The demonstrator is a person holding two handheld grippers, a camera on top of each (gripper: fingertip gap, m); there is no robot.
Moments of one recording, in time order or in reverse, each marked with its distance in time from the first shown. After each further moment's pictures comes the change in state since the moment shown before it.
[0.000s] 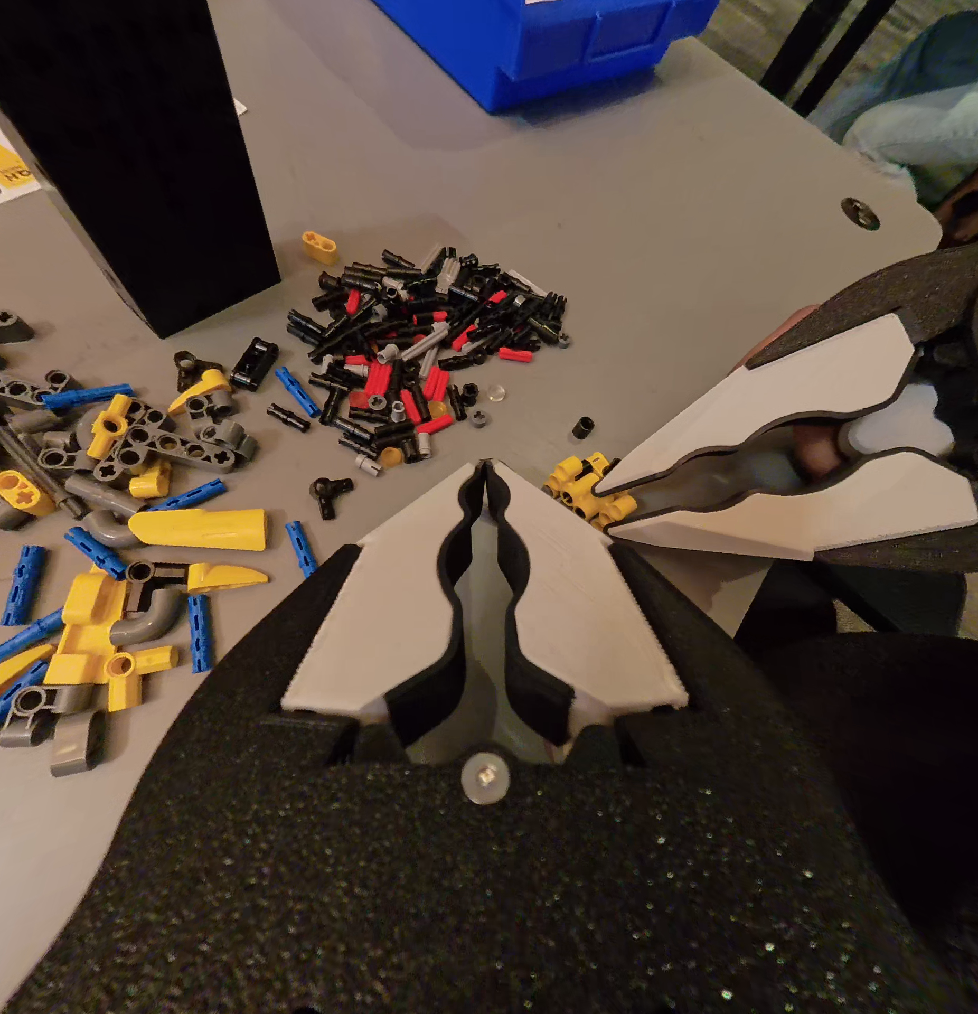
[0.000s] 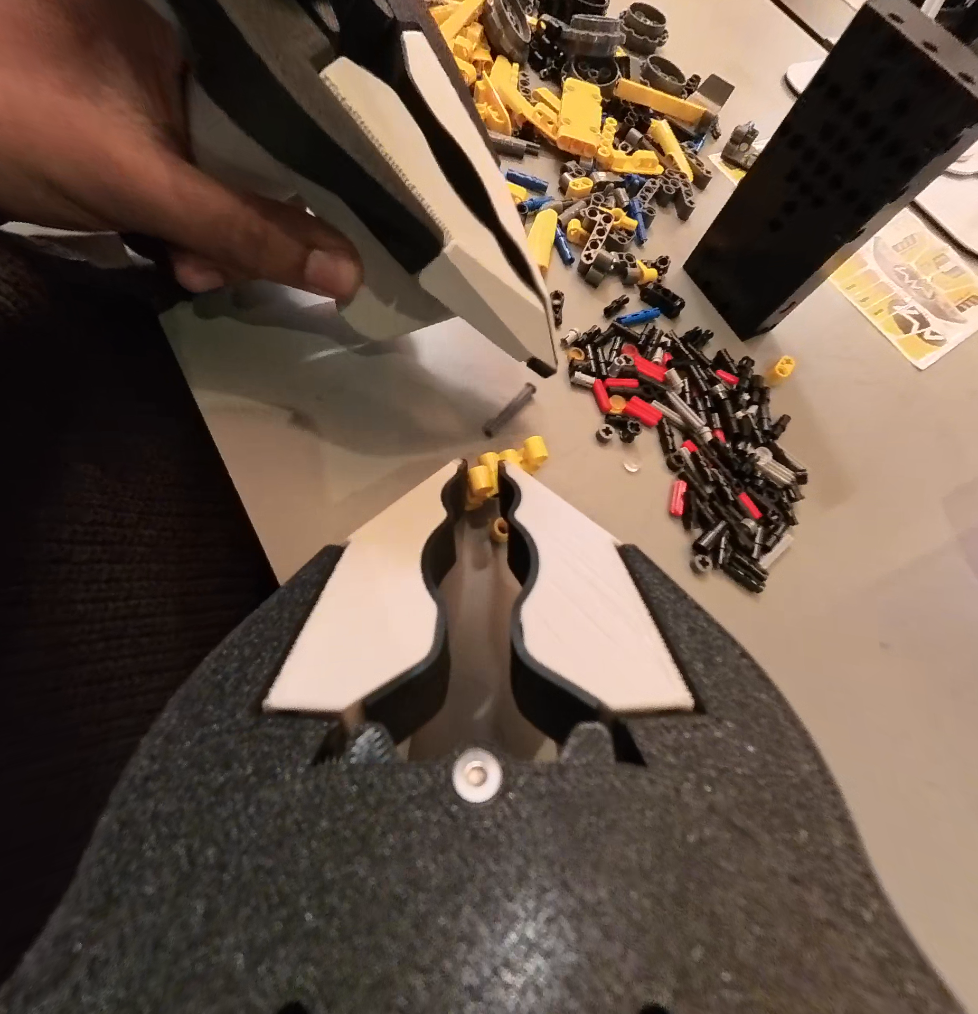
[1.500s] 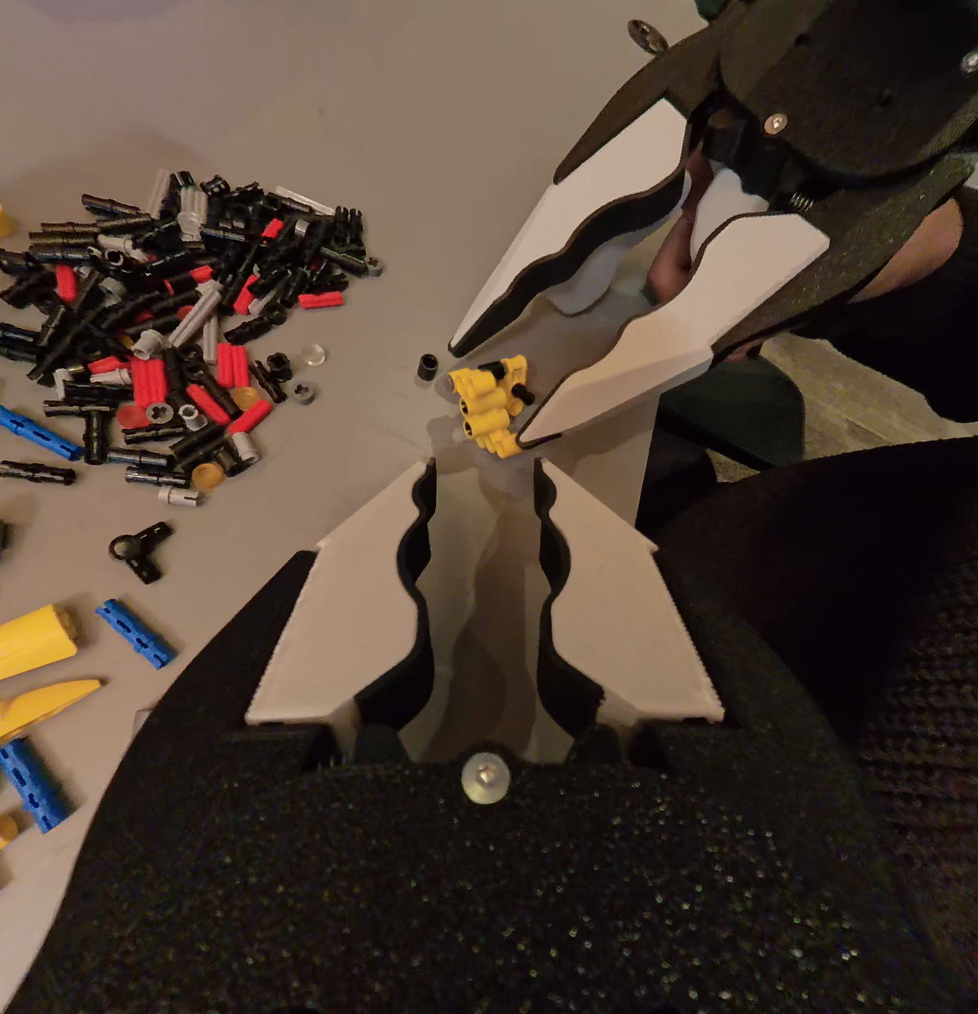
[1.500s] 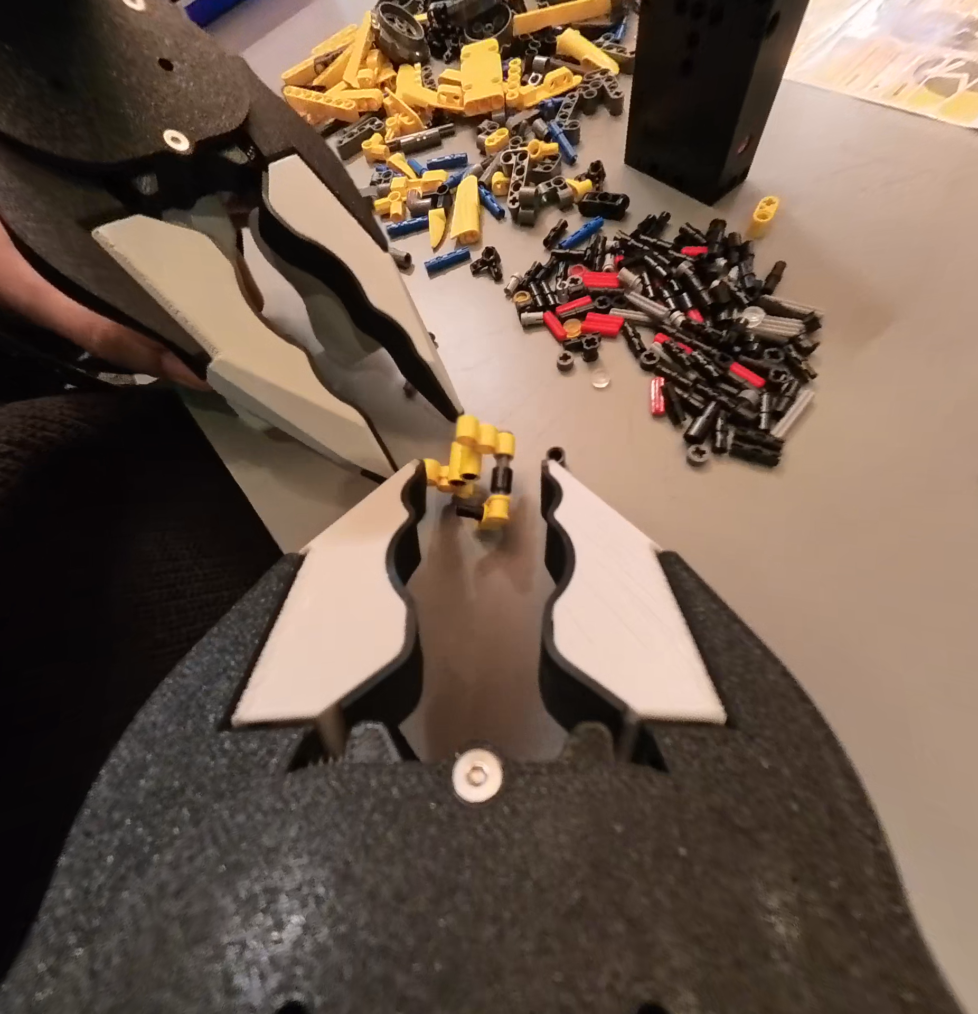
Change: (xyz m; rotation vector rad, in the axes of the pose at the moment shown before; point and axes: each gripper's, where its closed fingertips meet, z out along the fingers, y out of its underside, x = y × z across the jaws) left arm 0.051 0.026 0.000 -0.172 0.348 0.165; right arm 0.016 0.014 -0.015 0.009 -0.067 0.398
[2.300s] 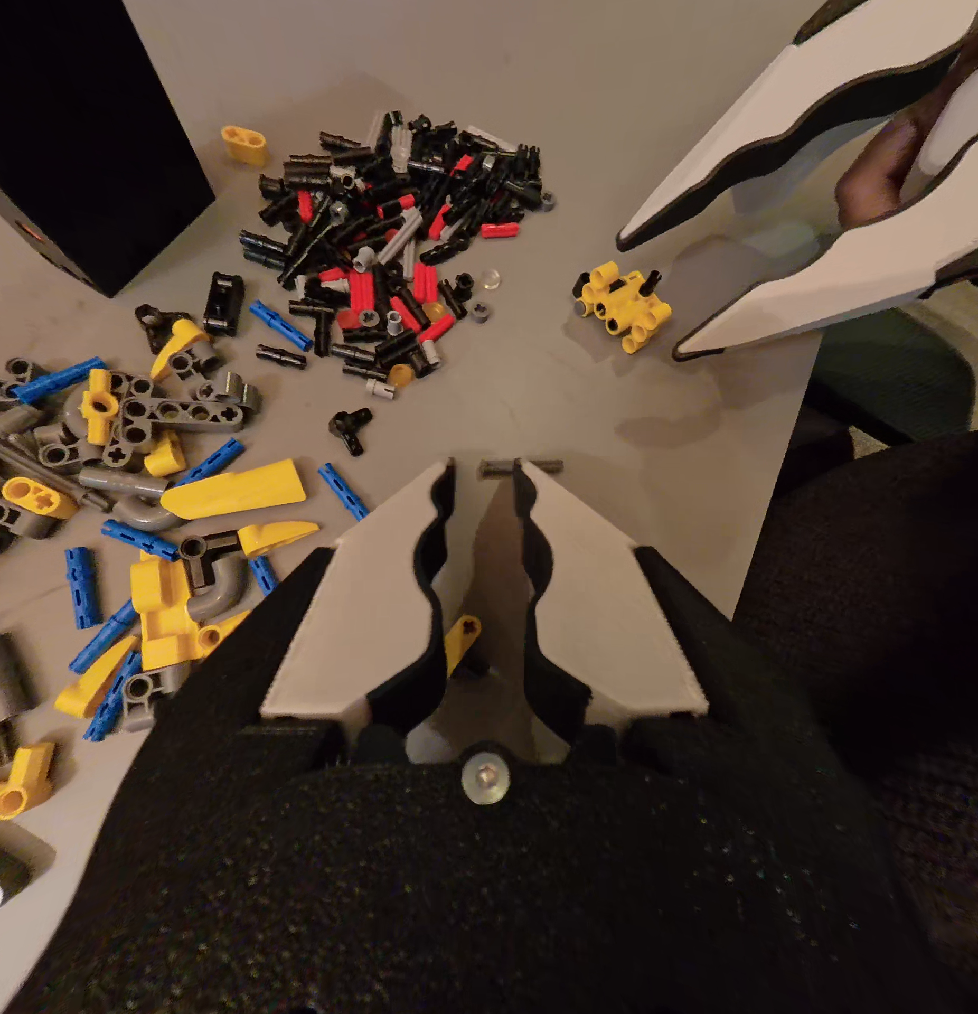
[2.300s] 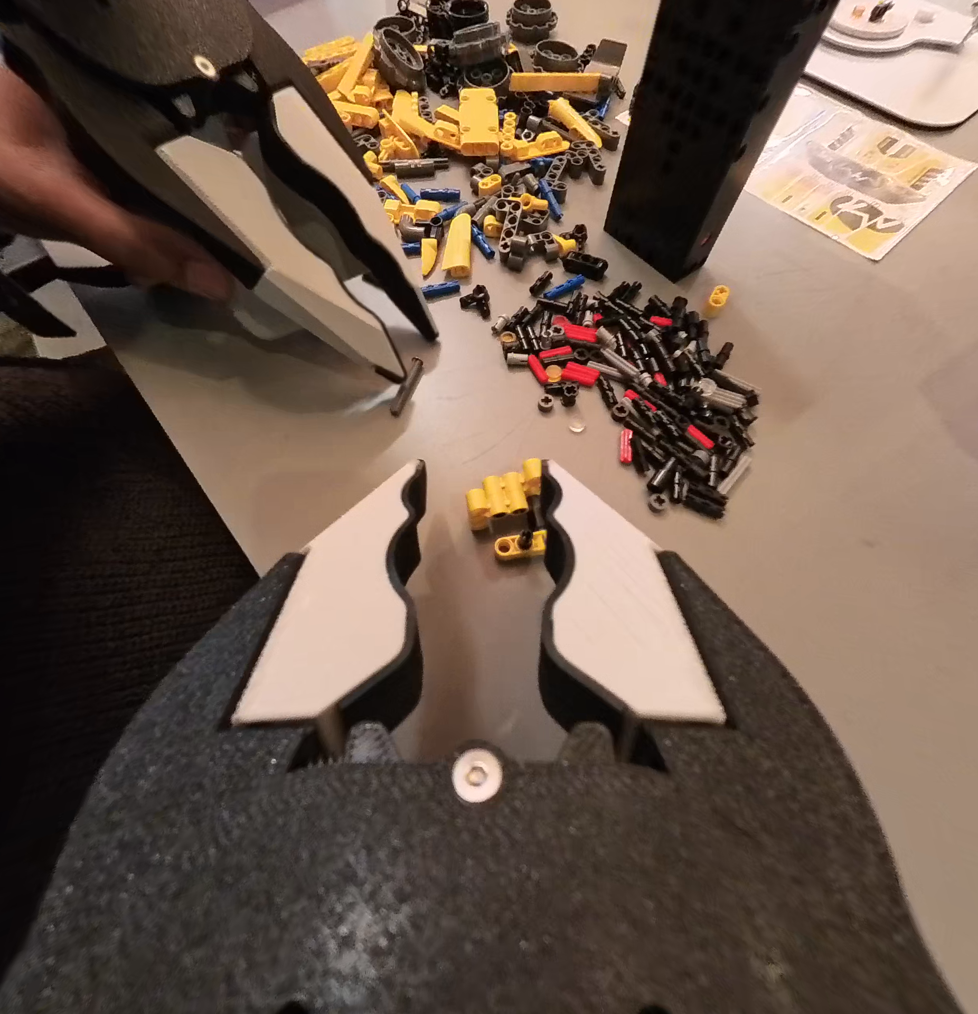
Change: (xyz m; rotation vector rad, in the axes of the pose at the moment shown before) left arm -0.055 0.020 -0.034 -0.035 -0.199 -0.006; right arm 0.002 -0.014 -0.002 0.023 0.092 -0.158
